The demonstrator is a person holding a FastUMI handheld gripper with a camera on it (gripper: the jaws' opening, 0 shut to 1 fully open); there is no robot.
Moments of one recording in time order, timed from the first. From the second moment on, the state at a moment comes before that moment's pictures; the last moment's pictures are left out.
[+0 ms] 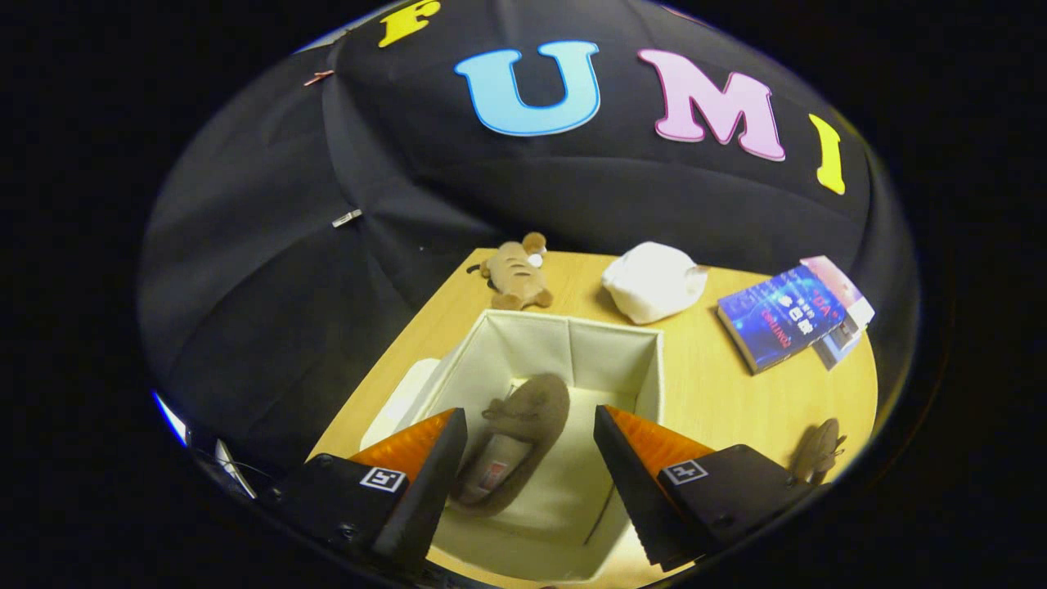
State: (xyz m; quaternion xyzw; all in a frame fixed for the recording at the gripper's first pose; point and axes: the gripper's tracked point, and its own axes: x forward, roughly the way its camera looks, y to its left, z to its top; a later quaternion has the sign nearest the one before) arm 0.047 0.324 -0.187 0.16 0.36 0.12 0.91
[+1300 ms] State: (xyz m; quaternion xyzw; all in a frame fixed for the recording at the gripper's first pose) arm -0.144 -0.030 -0.329 0.06 0.43 -0.10 0.90
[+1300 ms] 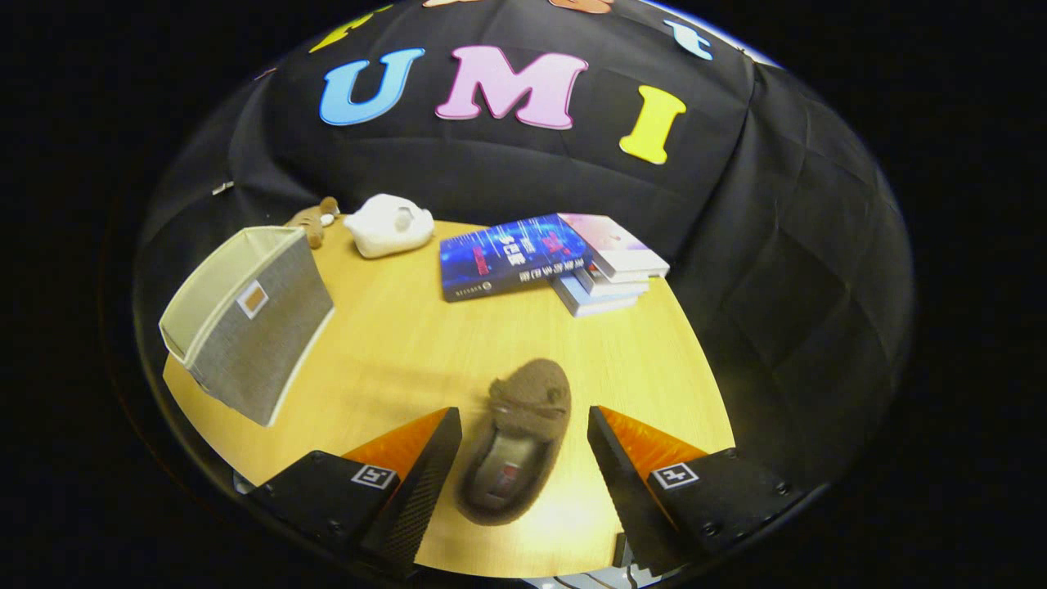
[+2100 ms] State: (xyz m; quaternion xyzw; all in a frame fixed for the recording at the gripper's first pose) arm -0.127 -0.061 -0.440 0.07 0.50 -0.12 0.86
